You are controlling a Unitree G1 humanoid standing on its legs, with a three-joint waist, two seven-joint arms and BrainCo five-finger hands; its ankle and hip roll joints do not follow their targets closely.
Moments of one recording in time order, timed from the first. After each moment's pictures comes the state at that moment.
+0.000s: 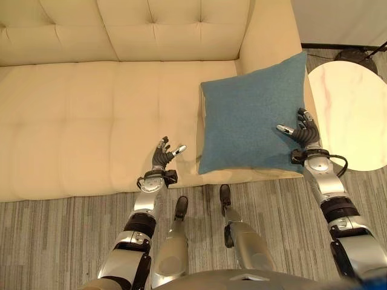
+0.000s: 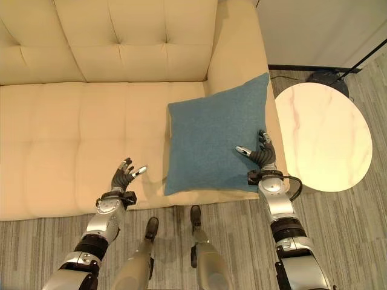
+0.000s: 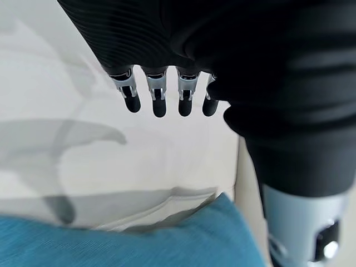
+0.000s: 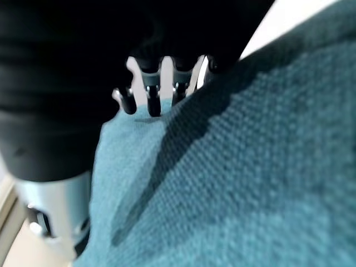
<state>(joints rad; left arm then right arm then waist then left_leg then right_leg) -0.34 0.17 -0.01 0.61 -0.29 -0.09 0.15 -0.44 -0.41 0.06 0.55 0.17 -0.07 -0.23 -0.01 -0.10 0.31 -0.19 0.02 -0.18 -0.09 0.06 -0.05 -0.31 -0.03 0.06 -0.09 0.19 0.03</state>
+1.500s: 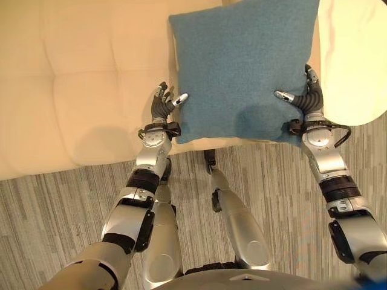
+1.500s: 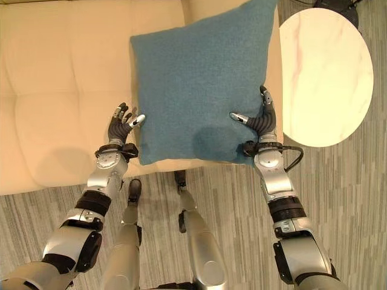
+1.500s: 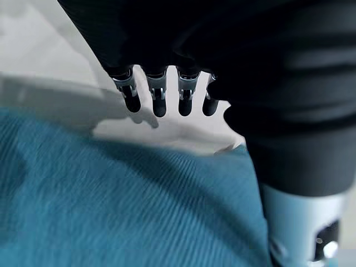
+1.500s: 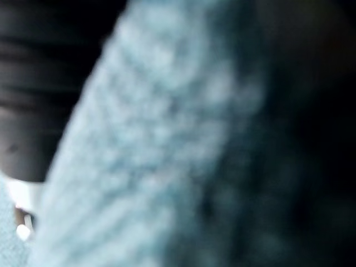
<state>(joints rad) -0.70 0.21 -0.05 0.65 -0.39 -0.10 0.19 -0.62 -0.42 0.12 0.41 0.09 -0.09 -0.29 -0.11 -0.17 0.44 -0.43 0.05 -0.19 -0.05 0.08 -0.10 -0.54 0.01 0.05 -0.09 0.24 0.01</state>
